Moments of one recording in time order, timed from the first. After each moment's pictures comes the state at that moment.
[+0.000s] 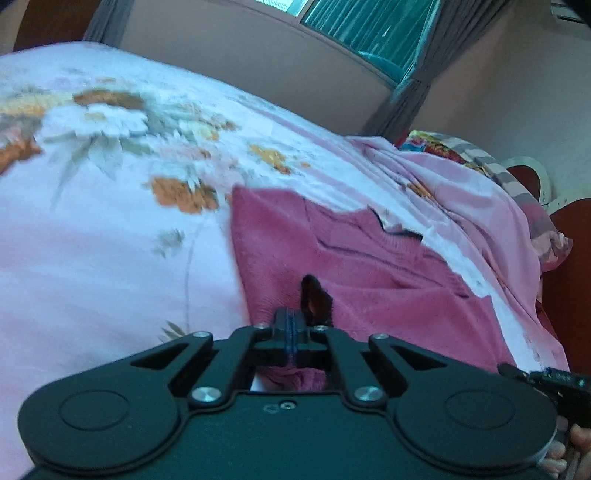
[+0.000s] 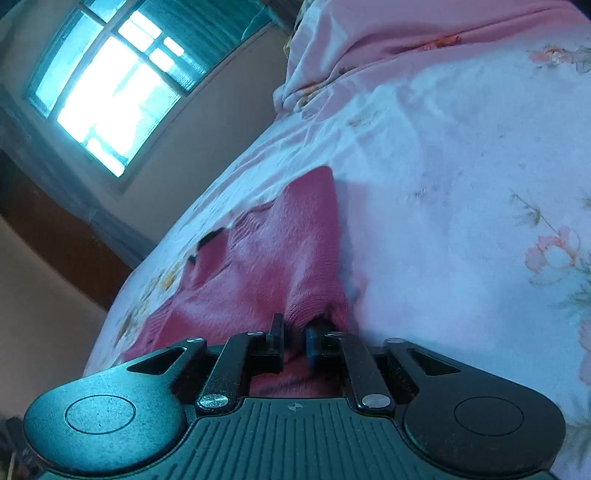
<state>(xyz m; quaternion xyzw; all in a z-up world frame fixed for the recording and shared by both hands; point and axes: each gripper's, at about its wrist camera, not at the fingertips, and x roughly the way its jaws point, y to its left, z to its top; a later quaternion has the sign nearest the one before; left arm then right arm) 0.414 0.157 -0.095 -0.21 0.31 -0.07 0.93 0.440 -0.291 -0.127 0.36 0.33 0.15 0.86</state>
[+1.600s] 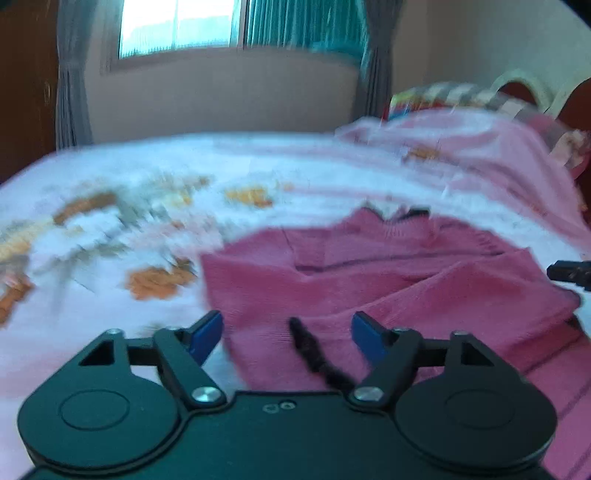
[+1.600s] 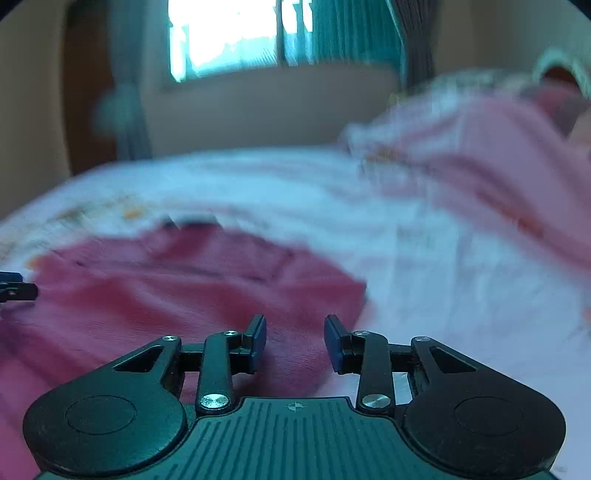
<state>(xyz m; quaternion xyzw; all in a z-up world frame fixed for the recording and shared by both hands) 0.421 0.106 -0.077 -0.01 0.27 -0.04 0.96 0.470 -0.257 -0.094 0.01 0.24 0.17 0.95</state>
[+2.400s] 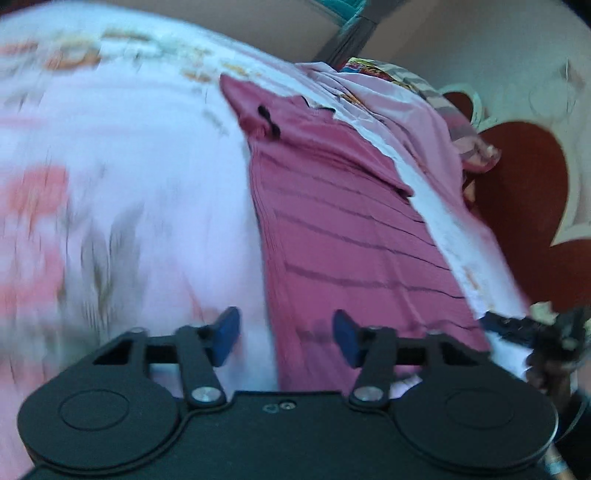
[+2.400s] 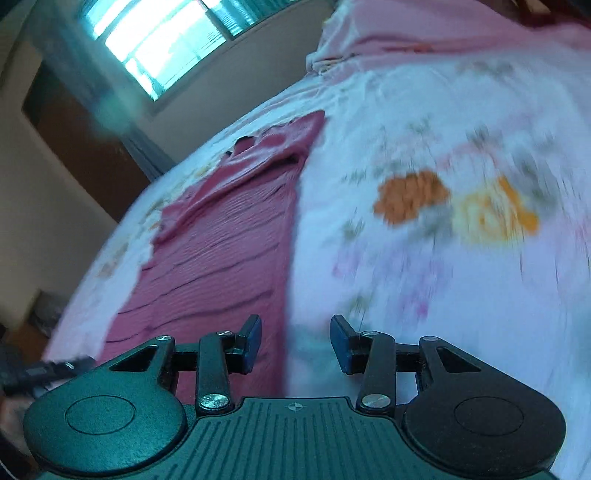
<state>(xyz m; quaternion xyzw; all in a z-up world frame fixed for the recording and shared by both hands) 0.171 0.163 -0.090 -0.22 0.41 -0.18 0.87 0.209 -0.344 -0.094 0.26 0.38 0.20 0.87</state>
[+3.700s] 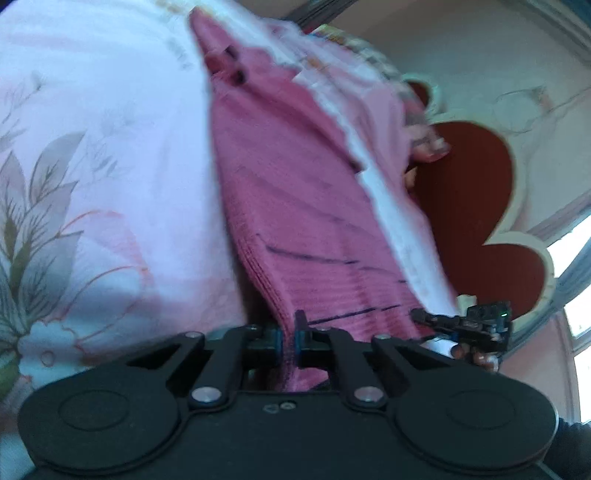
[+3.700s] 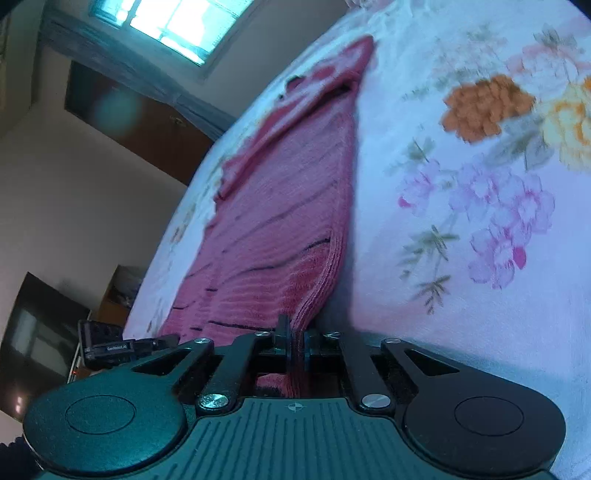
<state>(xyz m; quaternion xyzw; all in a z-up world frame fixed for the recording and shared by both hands) 0.206 0.175 -0.128 -0.30 0.41 -0.31 0.80 0.237 -0.339 -0.126 0.32 0.42 0.33 0.78</state>
